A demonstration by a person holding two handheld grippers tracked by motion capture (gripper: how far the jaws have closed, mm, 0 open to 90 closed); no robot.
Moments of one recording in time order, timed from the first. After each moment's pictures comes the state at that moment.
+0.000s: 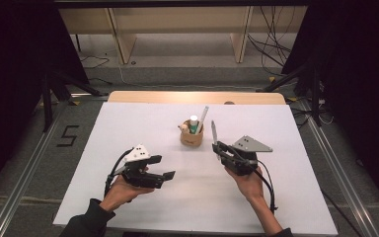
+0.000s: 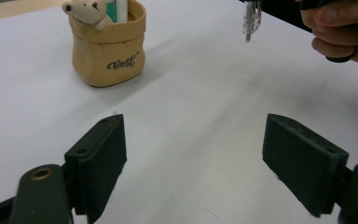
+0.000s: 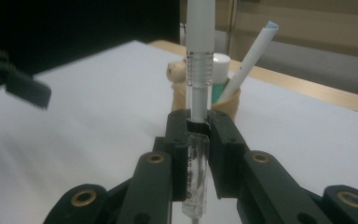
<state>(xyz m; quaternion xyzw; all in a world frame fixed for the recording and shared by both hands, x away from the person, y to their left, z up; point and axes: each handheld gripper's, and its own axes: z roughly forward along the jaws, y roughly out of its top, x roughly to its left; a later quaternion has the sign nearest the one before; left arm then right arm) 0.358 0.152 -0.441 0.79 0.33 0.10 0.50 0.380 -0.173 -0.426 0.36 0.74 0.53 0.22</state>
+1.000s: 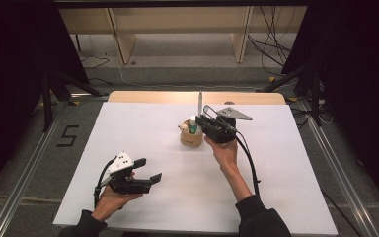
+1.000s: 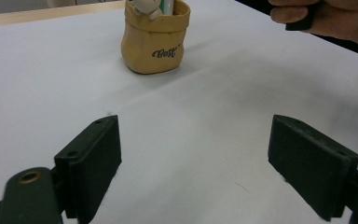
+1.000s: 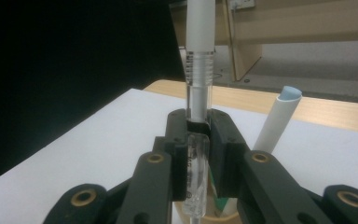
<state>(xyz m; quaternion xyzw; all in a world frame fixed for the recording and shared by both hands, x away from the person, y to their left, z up) 0.342 0.183 -0.459 0.76 0.37 0.14 0.52 0.463 -0.125 -0.414 0.41 0.68 0.57 0.18</state>
